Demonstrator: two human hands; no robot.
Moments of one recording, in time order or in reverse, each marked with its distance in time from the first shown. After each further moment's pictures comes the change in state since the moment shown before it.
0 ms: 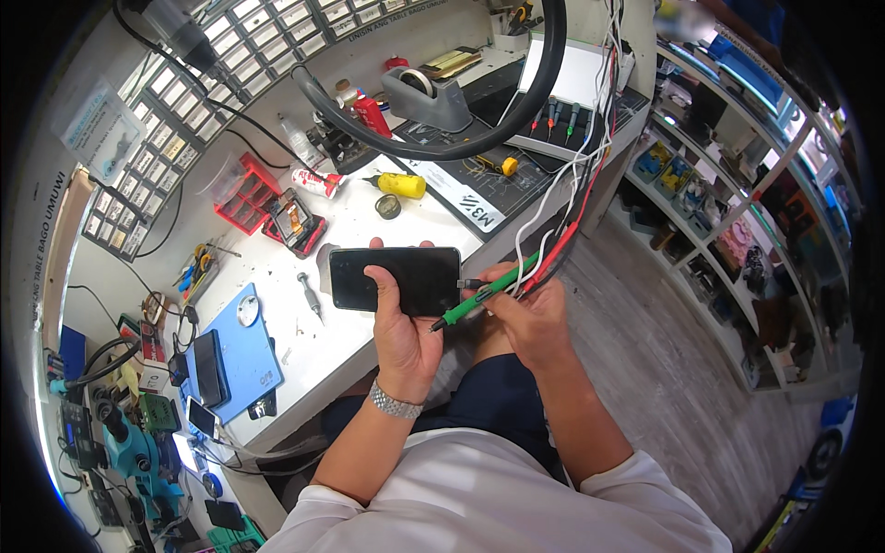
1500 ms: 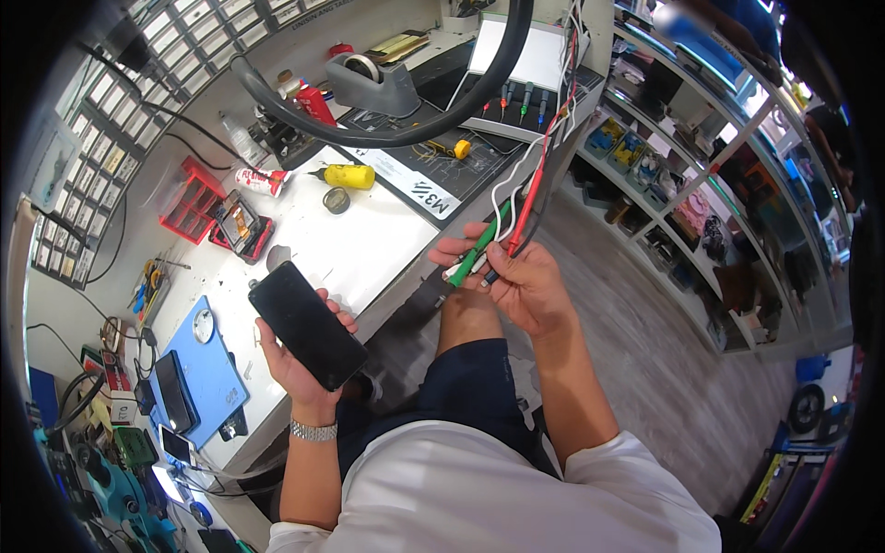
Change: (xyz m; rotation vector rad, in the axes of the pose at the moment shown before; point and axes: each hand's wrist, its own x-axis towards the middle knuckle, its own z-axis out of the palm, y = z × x) left_hand -0.008 0.068 -0.084 0.071 -0.121 -0.131; right_hand 0.022 -0.025 -0.041 0.288 -0.184 0.195
